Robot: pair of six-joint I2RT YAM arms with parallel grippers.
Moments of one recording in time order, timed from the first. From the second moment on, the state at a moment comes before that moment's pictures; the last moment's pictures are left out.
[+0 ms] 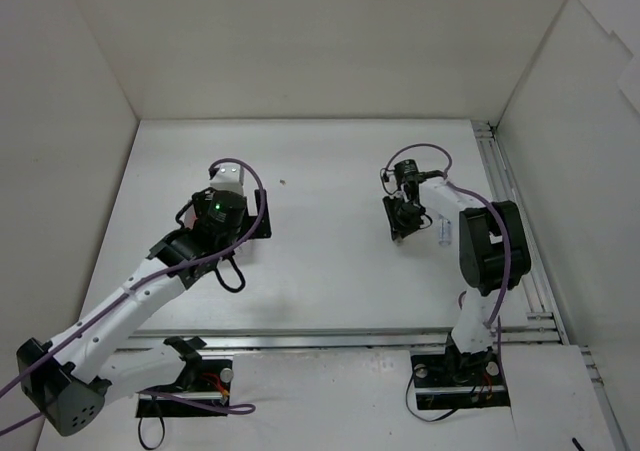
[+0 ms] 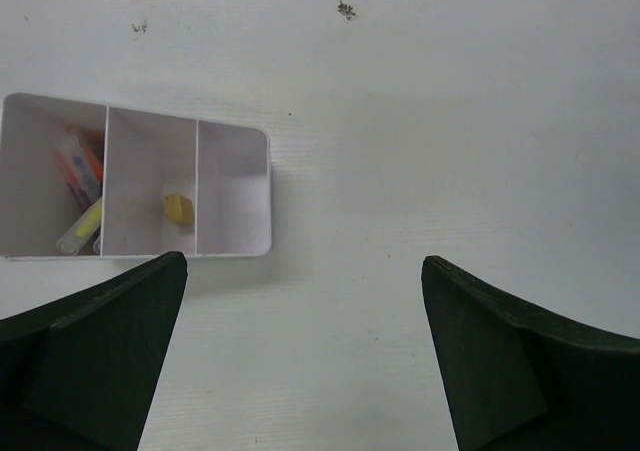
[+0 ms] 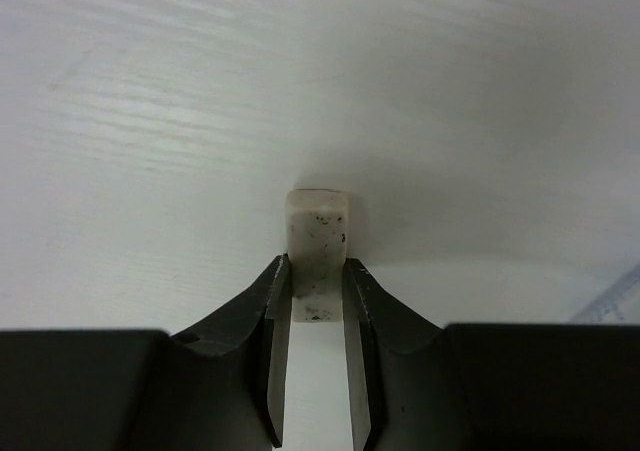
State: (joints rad) left arm -0.64 1.07 1.00 -0.55 -0.45 -0.44; right arm 0.22 1.87 1.22 -0.66 -0.06 0.02
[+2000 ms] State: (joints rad) left arm -0.69 1.03 0.85 -0.27 0.00 -0.50; right arm 0.80 1.32 0.90 -0.04 -0.38 -0.14
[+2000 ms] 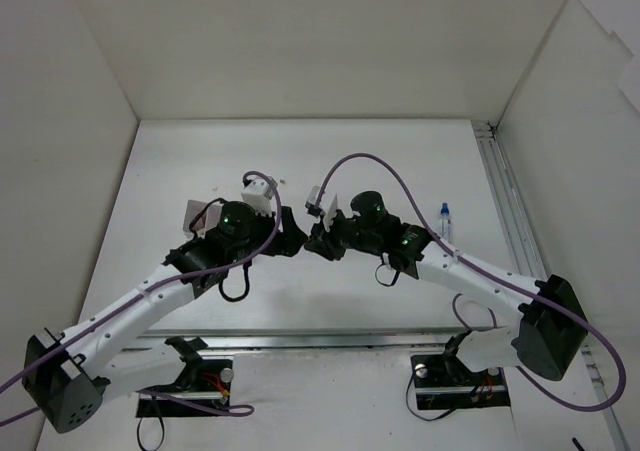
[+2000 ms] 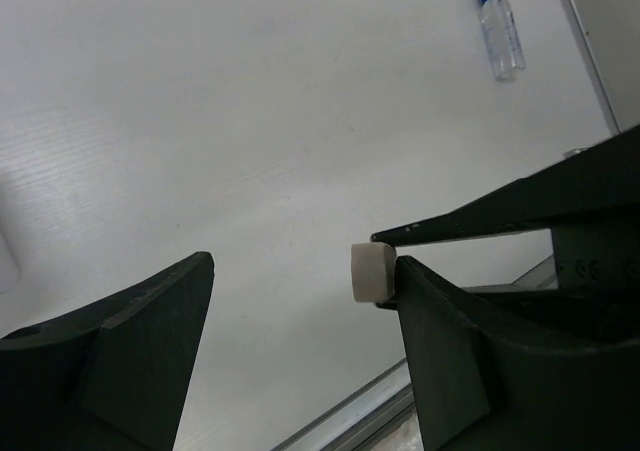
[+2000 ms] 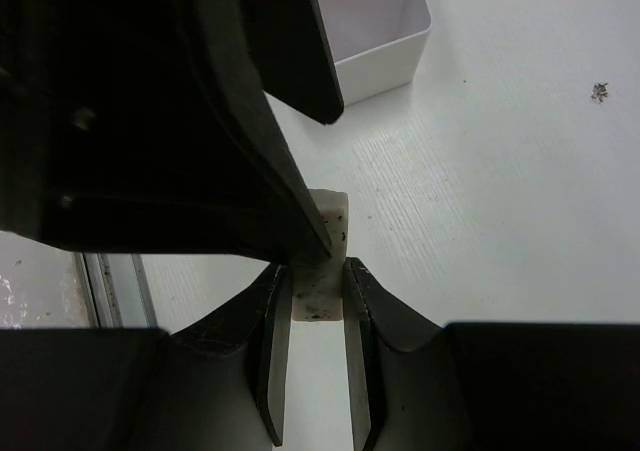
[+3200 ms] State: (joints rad) left arm -0.47 0.93 0.90 -0.47 -0.43 -0.50; right arm 0.77 1.12 0.82 -0.09 0.31 0.12
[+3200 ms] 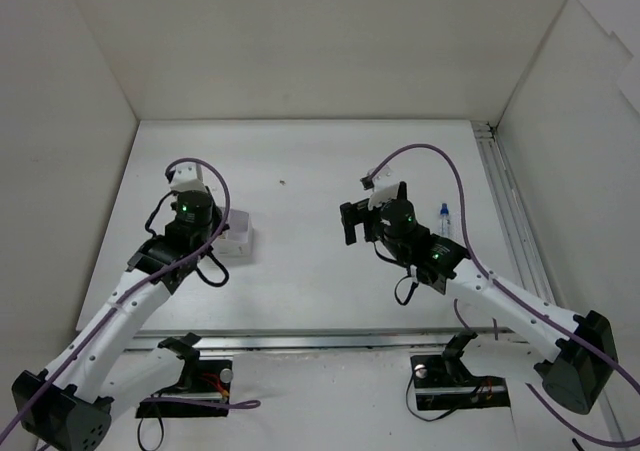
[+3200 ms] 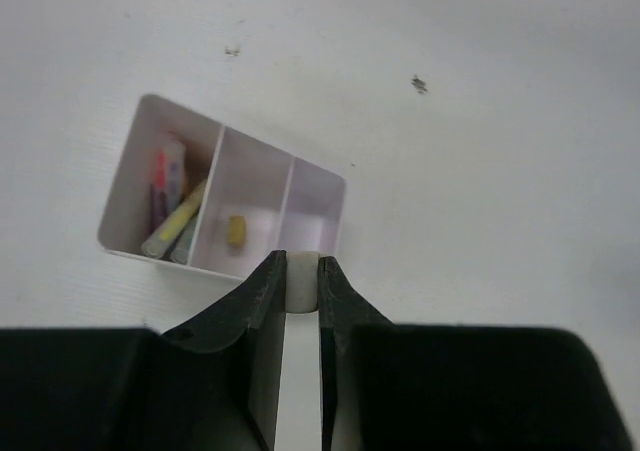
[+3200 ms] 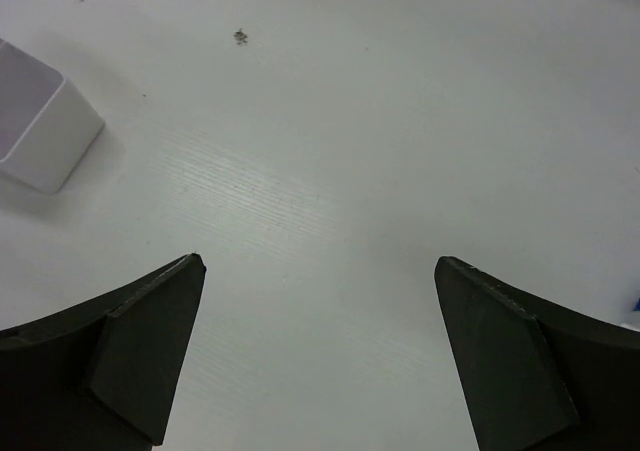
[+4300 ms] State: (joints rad) left arm -0.33 1.13 0.98 -0.47 -0.31 -0.42; right arm 0.32 1.12 0.75 -0.24 0.48 0.31
